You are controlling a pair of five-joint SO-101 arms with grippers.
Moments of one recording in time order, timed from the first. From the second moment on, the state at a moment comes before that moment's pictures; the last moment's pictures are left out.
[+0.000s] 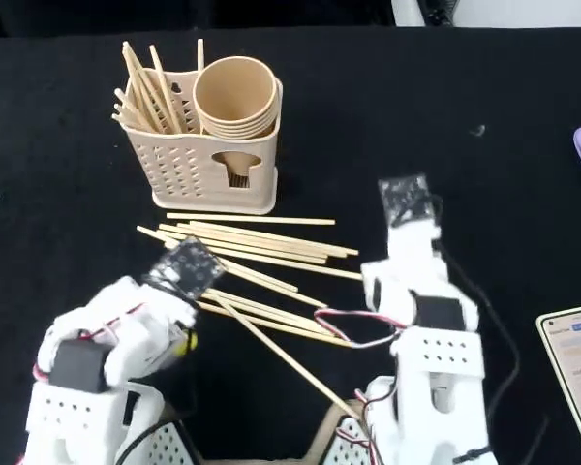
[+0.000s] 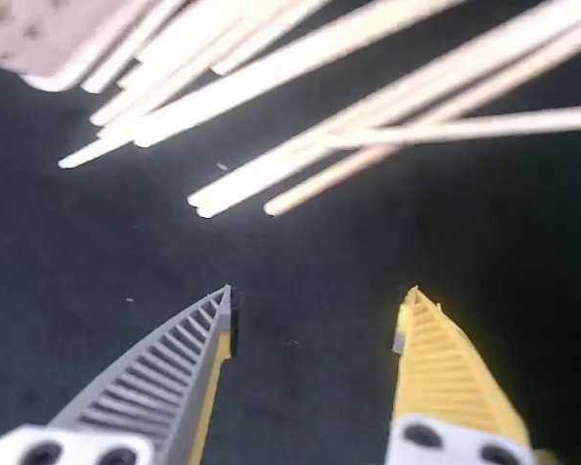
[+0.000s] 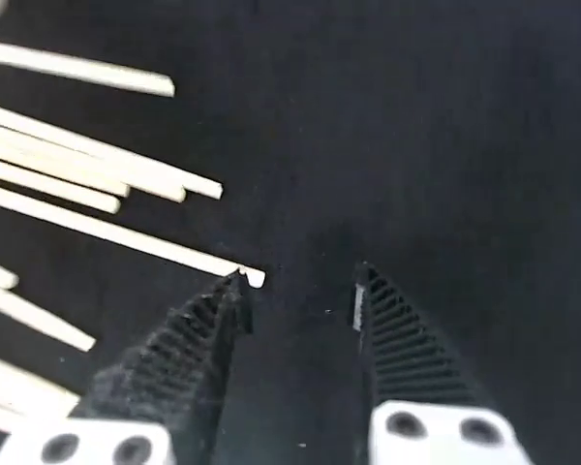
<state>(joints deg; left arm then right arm) 4.5 -80.6 65.2 83.4 -38.7 6.6 -57.7 75.9 48.4 12.3</state>
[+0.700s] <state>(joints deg) 24.2 -22.8 43.4 68.7 -4.4 19.5 -57.8 79.3 43.1 4.6</state>
